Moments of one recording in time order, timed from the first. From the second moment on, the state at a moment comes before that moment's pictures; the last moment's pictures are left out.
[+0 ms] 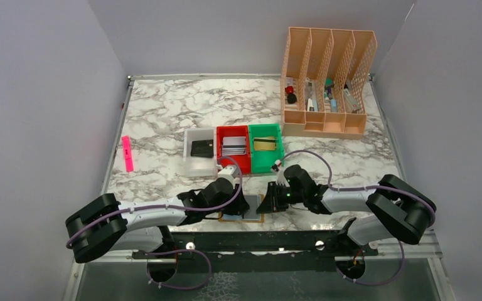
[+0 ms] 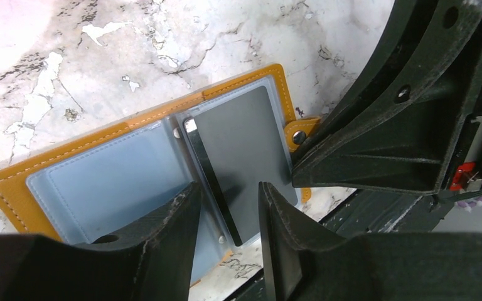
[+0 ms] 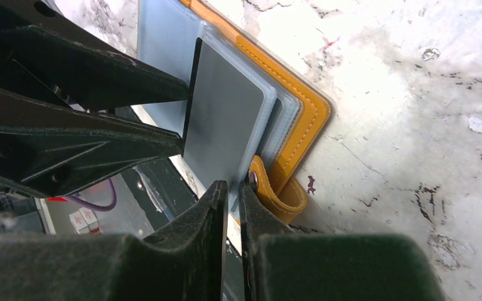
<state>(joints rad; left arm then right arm) -1.06 1.17 0.35 0.13 -0.07 -0.83 0.83 1.40 0.34 0.37 -0.46 0.80</state>
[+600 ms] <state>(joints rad) -1.06 1.18 0.25 0.30 -0.11 -0.91 0.83 1.43 0.36 0.35 -0.42 0.81</state>
